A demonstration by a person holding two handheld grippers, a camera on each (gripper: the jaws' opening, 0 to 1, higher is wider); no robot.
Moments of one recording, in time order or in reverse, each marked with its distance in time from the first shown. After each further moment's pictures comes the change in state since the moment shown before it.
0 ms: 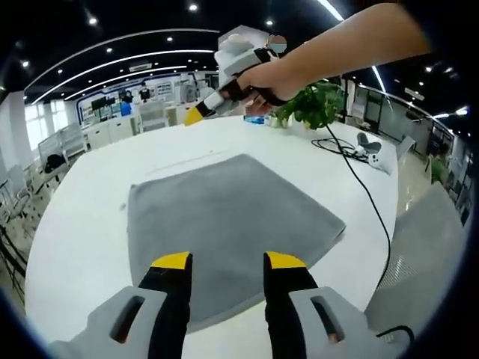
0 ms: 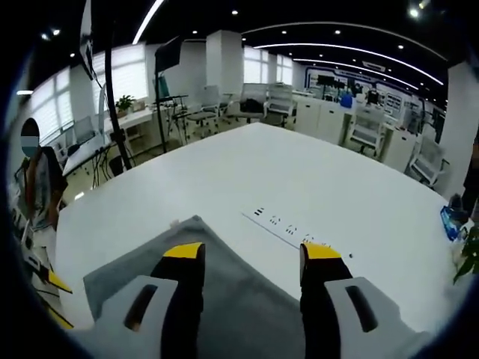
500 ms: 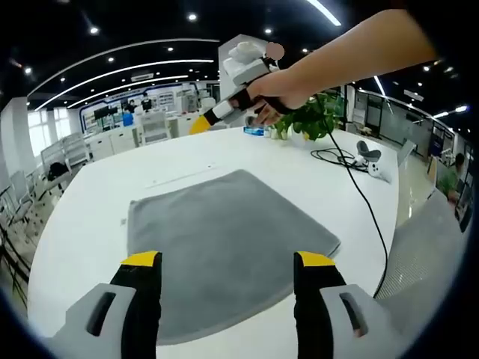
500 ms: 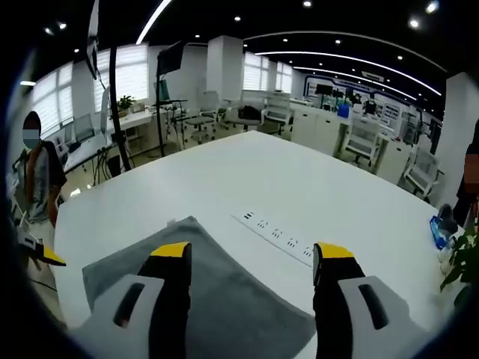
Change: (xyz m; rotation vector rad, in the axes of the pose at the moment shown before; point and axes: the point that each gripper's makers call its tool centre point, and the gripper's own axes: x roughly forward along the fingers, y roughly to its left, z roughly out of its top) left arm -0.005 -0.012 0.024 0.003 -0.056 0.025; right arm -0.030 -0.015 0.007 -0.053 -0.046 -0.021
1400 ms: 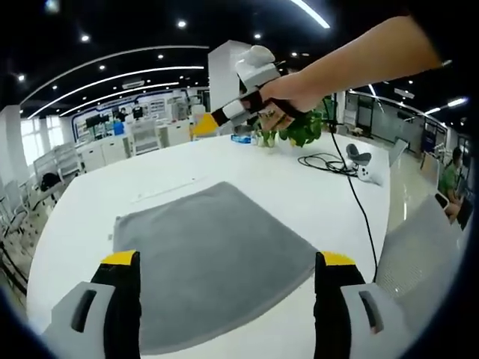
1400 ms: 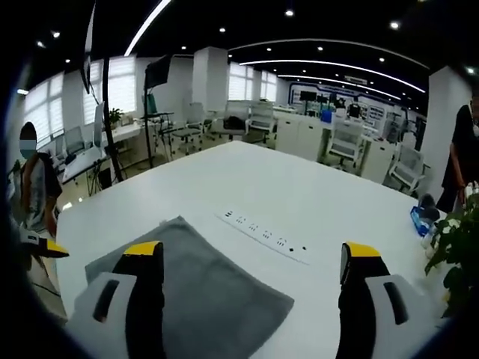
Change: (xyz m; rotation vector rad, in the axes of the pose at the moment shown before) left arm 0.005 -0.040 0.025 0.056 -0.022 -0.061; right arm -0.062 -0.048 -0.014 0.078 -0.046 -0.083
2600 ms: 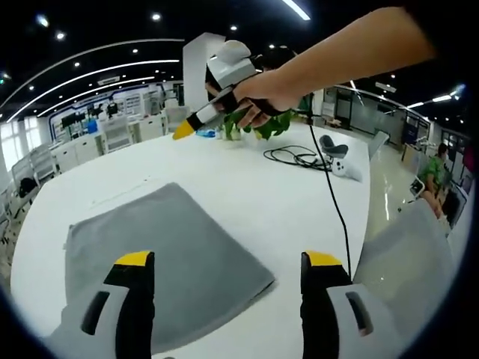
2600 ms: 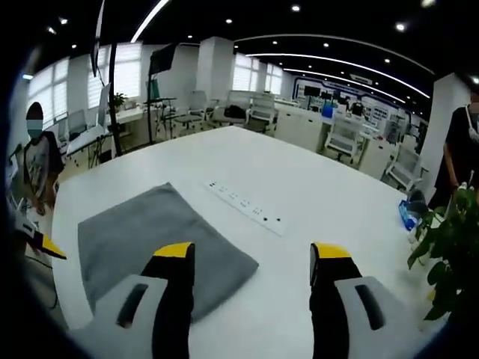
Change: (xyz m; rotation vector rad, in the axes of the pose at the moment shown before) left arm 0.048 -0.100 0.012 0.020 0.033 -0.132; right arm -0.030 -0.050 -0.058 -0.078 0.062 0.025
